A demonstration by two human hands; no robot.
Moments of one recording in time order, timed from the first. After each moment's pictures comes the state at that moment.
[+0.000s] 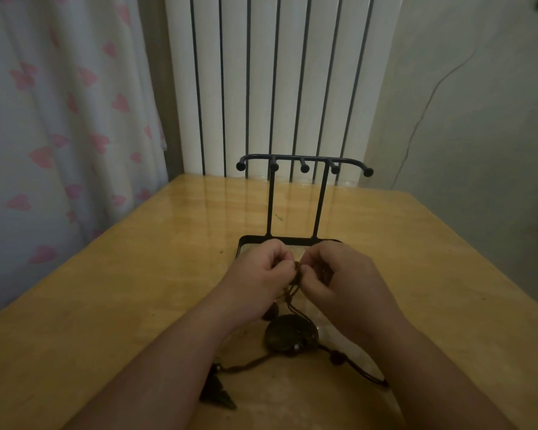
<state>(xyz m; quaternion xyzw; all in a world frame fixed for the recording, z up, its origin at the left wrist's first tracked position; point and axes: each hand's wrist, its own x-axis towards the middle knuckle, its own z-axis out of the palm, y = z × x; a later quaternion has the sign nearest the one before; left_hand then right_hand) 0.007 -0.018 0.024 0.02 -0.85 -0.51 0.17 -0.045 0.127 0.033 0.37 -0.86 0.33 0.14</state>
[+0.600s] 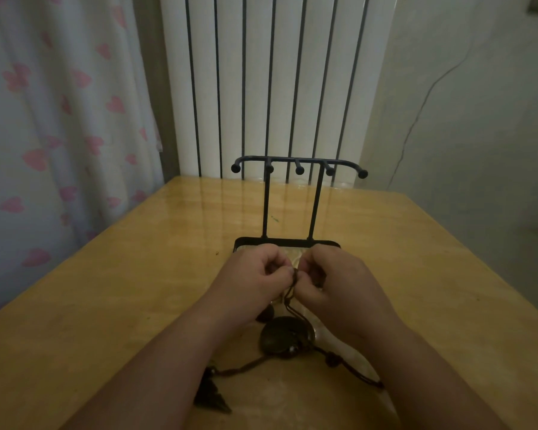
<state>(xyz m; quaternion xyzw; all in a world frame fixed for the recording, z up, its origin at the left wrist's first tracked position) 0.007 -0.018 0.024 0.01 -0.86 -0.46 0.20 -0.047 0.127 0.034 0.38 -0.86 0.31 0.12</state>
